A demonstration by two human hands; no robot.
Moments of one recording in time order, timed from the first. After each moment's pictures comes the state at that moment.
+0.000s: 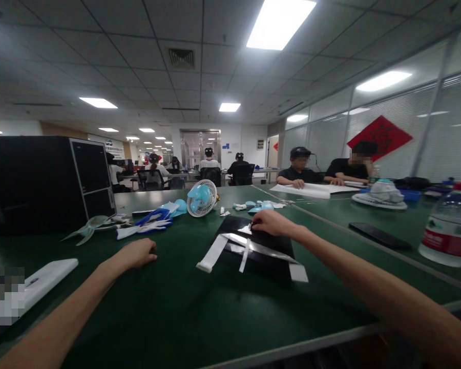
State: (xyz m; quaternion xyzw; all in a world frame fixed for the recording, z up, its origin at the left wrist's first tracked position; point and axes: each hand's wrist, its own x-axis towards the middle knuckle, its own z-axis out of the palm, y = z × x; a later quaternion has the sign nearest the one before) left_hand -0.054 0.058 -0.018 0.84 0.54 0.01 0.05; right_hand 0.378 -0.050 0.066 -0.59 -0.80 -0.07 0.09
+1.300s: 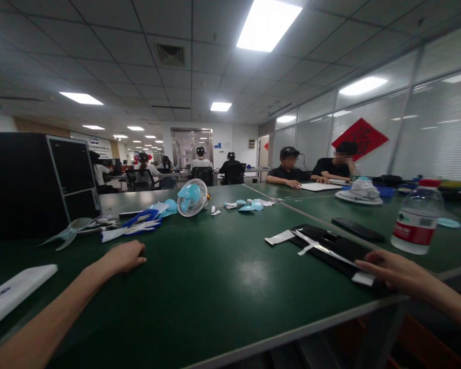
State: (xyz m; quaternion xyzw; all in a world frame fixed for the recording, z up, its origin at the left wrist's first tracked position) left_hand -0.044 0.045 -0.012 0.84 0.54 -0.01 0.03; right_hand 0.564 -0.260 0.007 -0.88 -0.41 0.09 0.24
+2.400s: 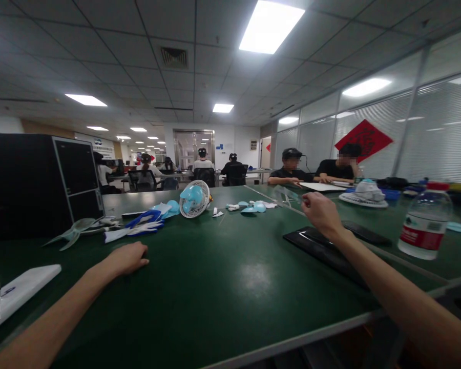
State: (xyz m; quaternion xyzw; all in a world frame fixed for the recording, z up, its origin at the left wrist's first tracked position) left_hand -0.042 0.042 -0.011 0.84 0.54 -0.03 0.01; right_hand 0.488 -0.113 0.080 -0.74 -0.52 -0.34 0.25
